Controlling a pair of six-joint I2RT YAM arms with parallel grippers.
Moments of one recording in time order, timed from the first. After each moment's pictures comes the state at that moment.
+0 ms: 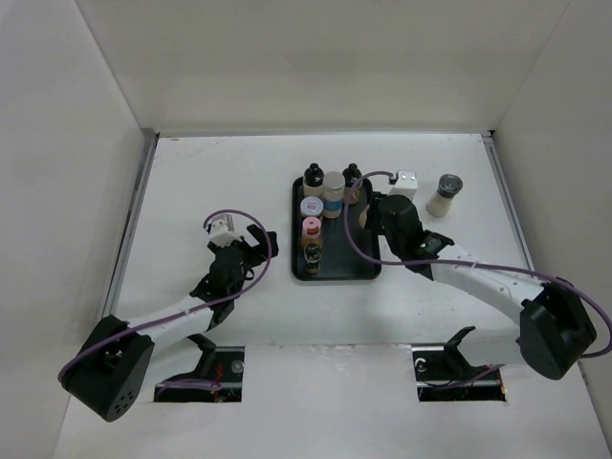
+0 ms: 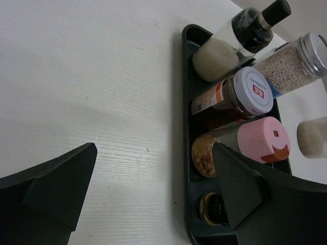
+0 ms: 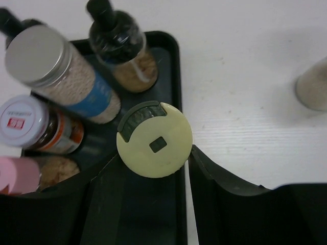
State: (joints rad) left arm -0.54 1.06 0.20 0.62 -0.39 -0.69; right arm 0.62 1.31 0.81 0.03 0.53 0.40
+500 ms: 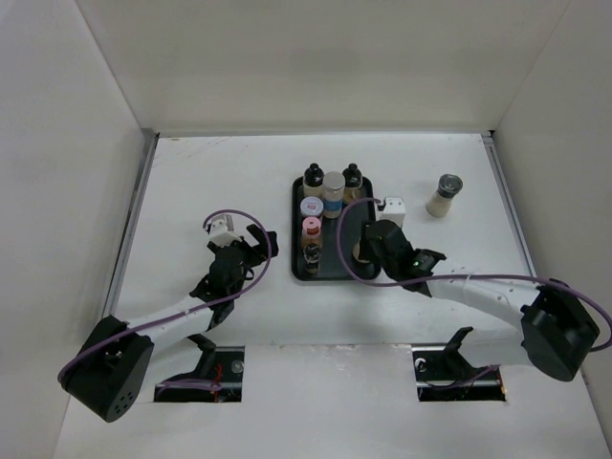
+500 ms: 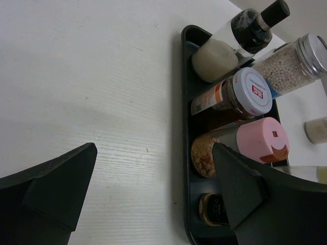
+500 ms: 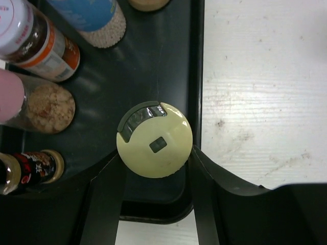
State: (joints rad) left arm -0.54 1.06 0.20 0.62 -0.39 -0.69; right arm 0.77 1.27 0.69 -0.08 0.54 0.52
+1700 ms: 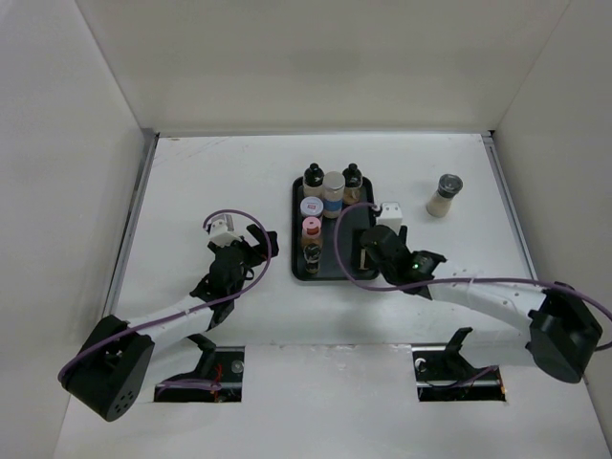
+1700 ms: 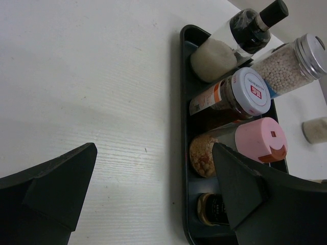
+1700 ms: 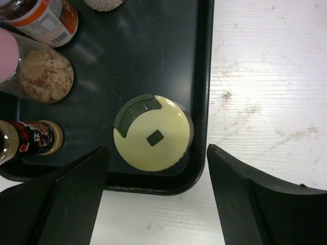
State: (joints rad) left arm -0.54 1.07 0.20 0.62 -0.38 -0.70; right arm 0.85 1.27 0.72 -0.22 0.55 0.59
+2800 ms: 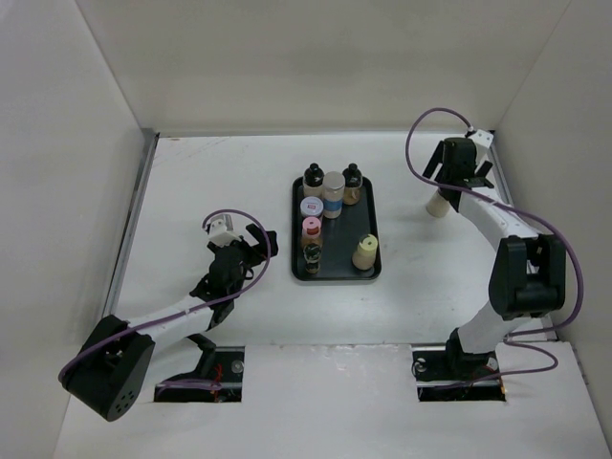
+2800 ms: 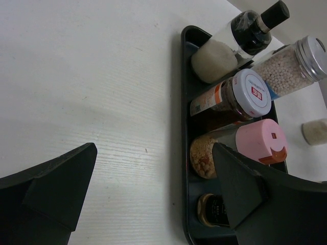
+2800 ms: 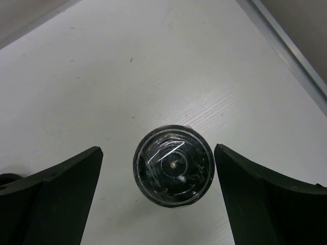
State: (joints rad) left arm -0.53 1.07 0.20 0.63 -0.38 -0.70; right arm 0.06 1.62 1.18 -0.14 0.47 0.39
